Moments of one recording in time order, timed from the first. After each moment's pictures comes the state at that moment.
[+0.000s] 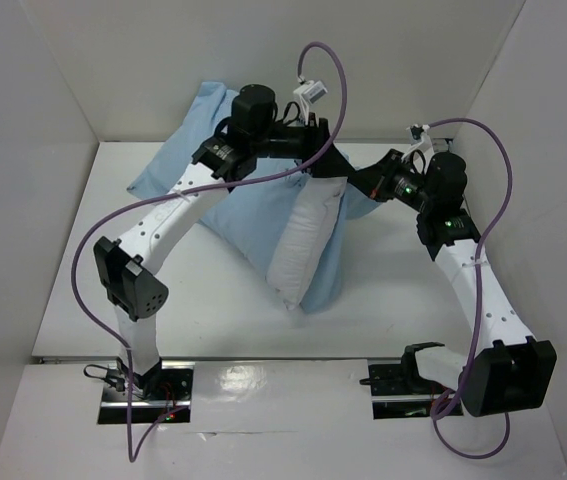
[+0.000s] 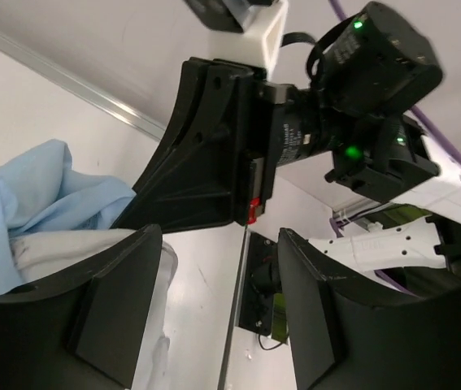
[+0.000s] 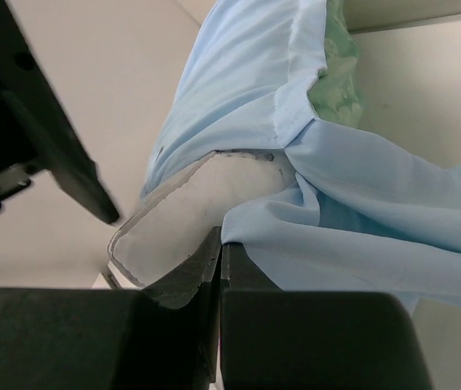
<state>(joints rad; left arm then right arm) -0.61 1.88 2.09 -0.34 0.81 -0.48 0.09 1.15 1.04 0.01 -0.63 0.64</state>
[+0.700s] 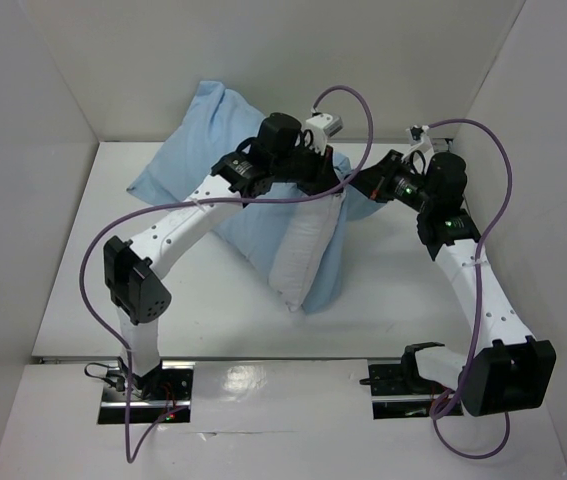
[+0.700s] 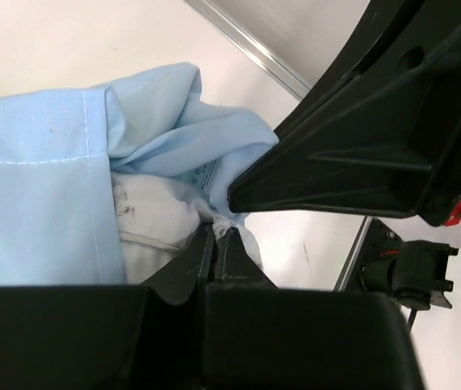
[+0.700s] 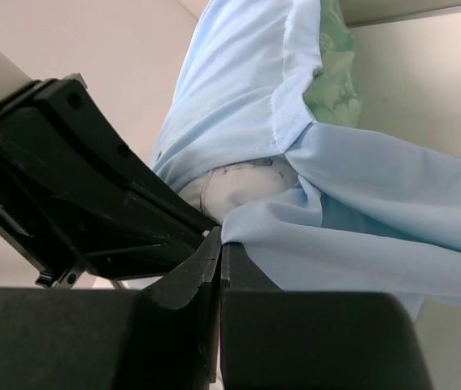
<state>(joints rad) -0.71 1.90 2.00 -0.51 0.41 -0.24 0.09 1.15 1.04 0.00 -0.63 0.65</state>
